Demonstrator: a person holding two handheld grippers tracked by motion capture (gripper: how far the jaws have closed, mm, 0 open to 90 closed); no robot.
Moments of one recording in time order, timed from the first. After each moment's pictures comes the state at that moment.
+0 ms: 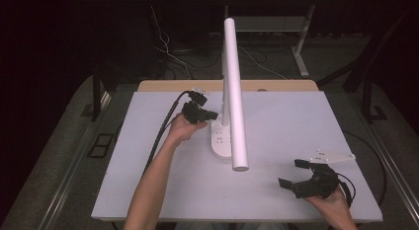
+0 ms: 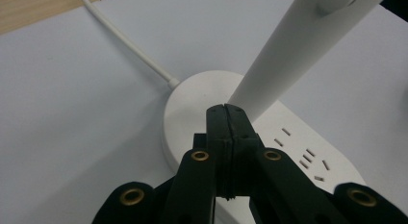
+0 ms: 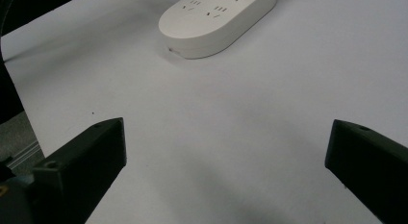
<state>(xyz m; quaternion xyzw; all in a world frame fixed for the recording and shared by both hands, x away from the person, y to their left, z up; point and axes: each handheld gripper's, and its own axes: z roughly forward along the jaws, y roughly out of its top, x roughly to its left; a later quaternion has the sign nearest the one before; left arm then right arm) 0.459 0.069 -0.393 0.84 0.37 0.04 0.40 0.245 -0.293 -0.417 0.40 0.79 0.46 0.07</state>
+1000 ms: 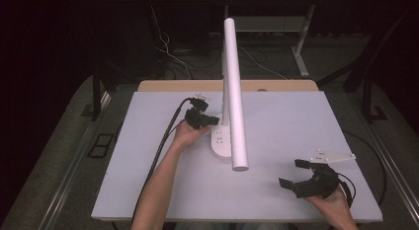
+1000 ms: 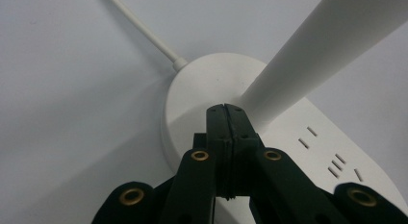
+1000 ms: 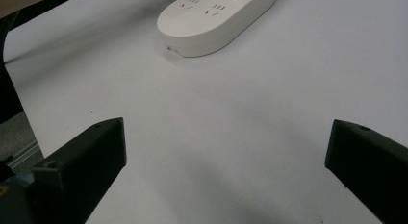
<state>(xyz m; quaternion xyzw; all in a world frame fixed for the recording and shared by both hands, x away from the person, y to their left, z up) 0.460 0.065 -0.421 0.83 0.39 0.03 0.40 0.246 -0.295 -0.417 0.40 0.79 0.46 0.07</state>
